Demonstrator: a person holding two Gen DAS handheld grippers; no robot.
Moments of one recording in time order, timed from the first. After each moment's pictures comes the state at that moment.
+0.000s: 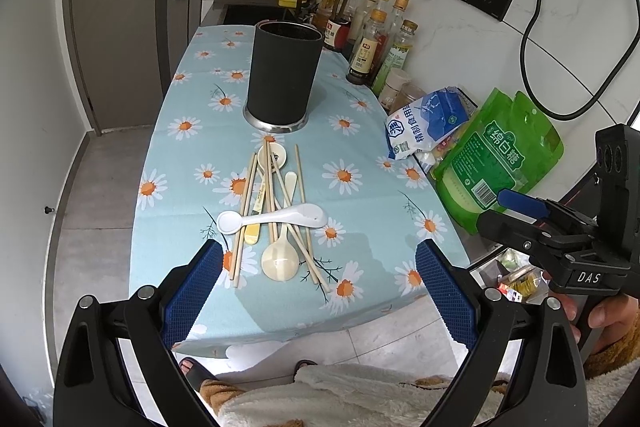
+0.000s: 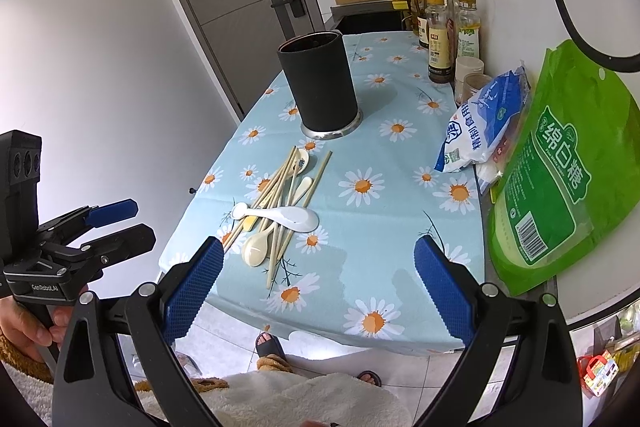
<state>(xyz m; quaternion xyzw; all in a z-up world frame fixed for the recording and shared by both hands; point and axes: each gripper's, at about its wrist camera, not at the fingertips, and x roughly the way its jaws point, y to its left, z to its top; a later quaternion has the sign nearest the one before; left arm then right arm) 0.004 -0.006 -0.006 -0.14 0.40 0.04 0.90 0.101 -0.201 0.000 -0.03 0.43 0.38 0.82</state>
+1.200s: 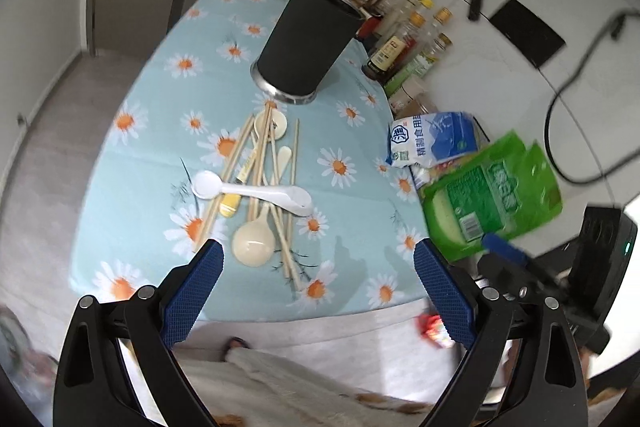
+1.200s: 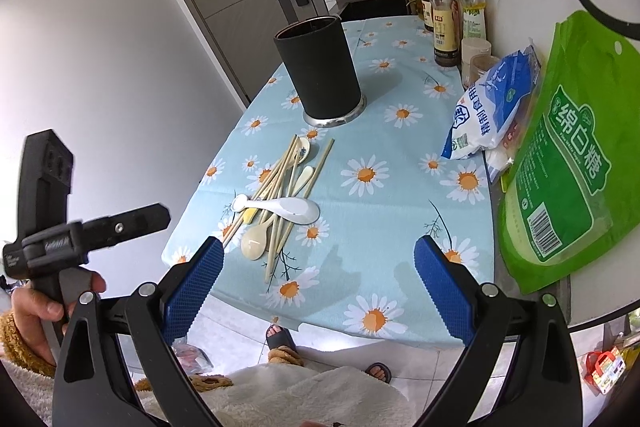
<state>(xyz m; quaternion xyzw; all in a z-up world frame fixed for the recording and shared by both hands) 0.020 0.027 -0.046 -0.32 0.41 0.03 0.85 0.117 -0.205 -0.017 -0.01 0.45 0.39 0.80</state>
